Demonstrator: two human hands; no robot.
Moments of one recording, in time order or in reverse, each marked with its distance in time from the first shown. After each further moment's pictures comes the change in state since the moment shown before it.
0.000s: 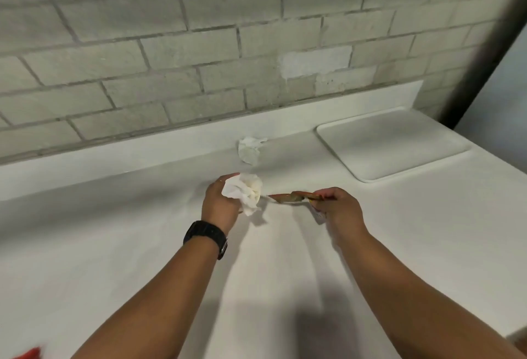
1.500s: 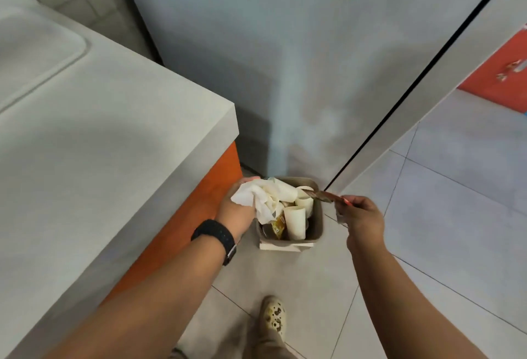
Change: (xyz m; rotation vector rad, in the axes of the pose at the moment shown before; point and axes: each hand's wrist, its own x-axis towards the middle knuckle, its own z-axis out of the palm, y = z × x) left_hand -0.187 -0.086 0.689 0.294 -0.768 -0.159; right_hand -0.097 0.169 -0.697 0.268 0.974 0.284
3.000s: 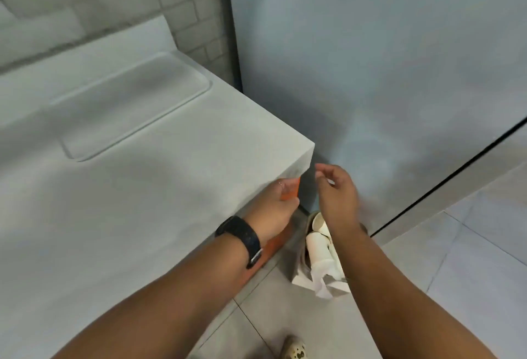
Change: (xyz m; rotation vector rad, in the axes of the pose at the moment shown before) left_hand -0.075 0.088 -0.083 0.047 0.056 0.038; right_hand -0.113 -0.083 0.155 -0.309 -0.384 -0.543
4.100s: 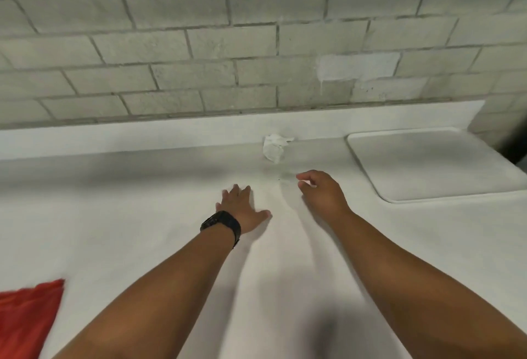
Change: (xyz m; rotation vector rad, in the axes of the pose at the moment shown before) left_hand -0.230 -0.259 -0.510 0.533 0.668 -0.563; right_hand -0.250 -0.191 0.505 -0.301 -0.894 -0.461
